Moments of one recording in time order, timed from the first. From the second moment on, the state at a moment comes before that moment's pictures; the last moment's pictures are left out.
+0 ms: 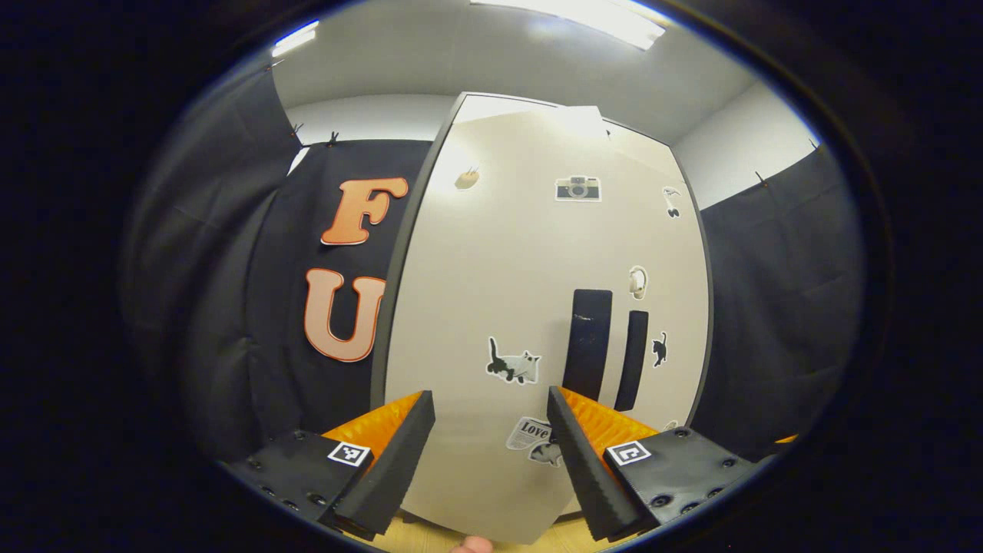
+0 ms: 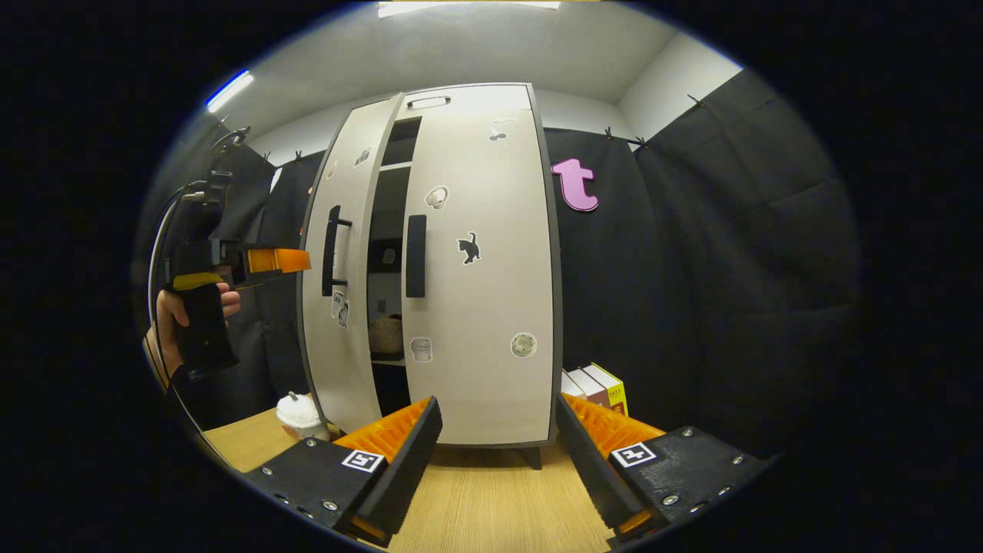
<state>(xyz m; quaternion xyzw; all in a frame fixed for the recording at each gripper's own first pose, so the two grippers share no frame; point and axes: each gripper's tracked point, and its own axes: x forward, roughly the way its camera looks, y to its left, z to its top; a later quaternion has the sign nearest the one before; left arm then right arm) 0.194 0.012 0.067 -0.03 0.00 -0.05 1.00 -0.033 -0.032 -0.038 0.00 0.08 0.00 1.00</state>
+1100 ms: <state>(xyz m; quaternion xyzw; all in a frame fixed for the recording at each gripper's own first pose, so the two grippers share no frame) 0.268 -0.035 0.032 -0.02 0.03 -0.06 1.00 -0.022 -0.041 -0.041 0.00 0.08 -0.01 1.00</state>
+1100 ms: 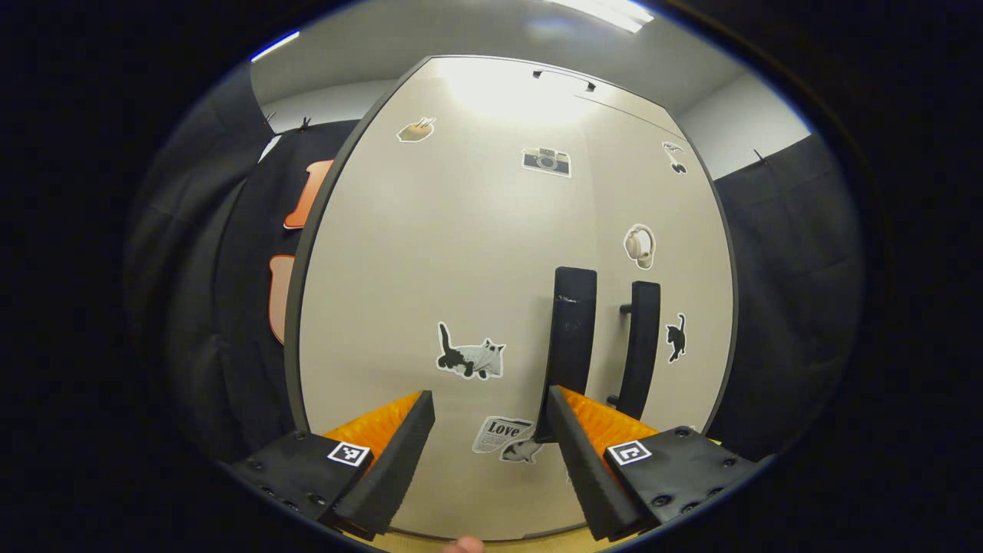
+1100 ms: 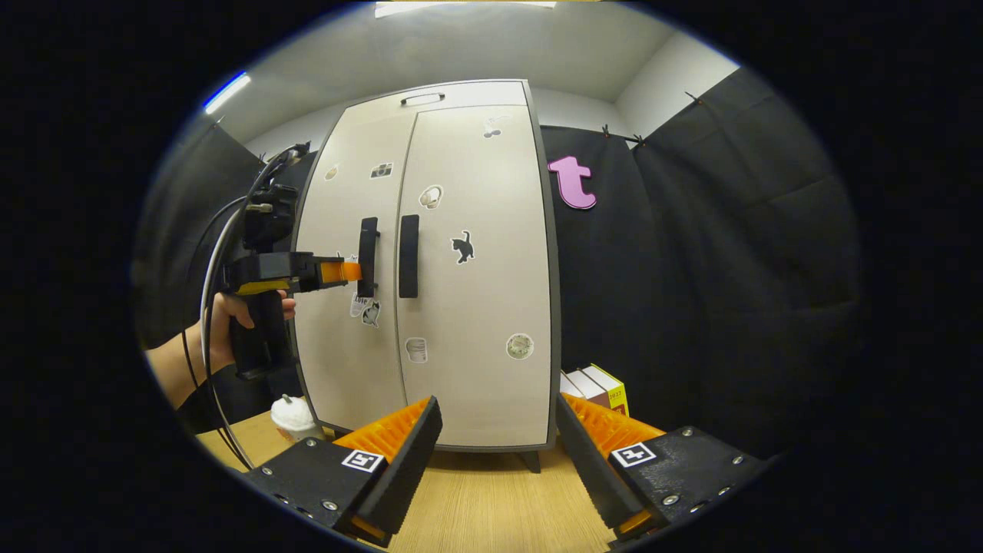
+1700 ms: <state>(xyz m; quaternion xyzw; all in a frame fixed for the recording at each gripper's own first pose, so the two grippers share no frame) 0.229 -0.028 0.048 -0.01 0.02 -0.06 1.00 -0.016 -0.034 -0.041 0.02 0.08 0.01 1.00</state>
